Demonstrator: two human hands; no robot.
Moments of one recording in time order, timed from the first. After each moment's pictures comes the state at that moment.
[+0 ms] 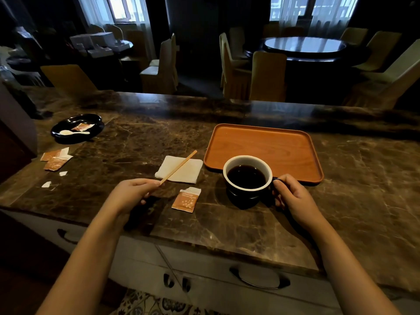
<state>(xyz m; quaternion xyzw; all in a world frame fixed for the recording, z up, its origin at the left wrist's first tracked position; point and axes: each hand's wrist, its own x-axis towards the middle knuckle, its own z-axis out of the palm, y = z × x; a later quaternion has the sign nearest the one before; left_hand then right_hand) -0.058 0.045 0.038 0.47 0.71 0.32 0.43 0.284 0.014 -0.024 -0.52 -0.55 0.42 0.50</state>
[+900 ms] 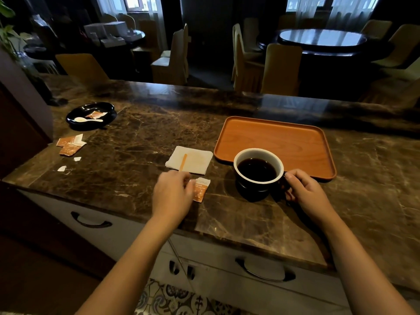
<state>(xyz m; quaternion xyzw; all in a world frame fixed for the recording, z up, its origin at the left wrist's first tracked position) -0.003 0.030 -0.006 0.67 0.67 0.30 0.03 0.285 0.017 -0.022 -0.52 -0.54 0.43 0.50</state>
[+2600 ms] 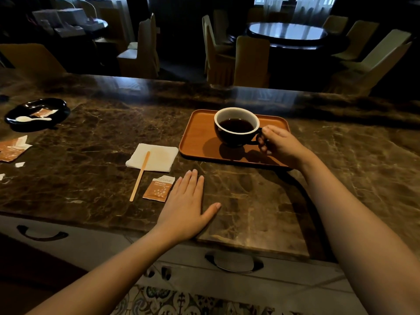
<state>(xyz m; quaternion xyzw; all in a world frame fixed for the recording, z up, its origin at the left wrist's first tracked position) 0.067 0.018 -0.043 0.85 0.51 0.12 0.05 0.341 0.098 0.021 -0.51 -0.57 0.49 0.43</state>
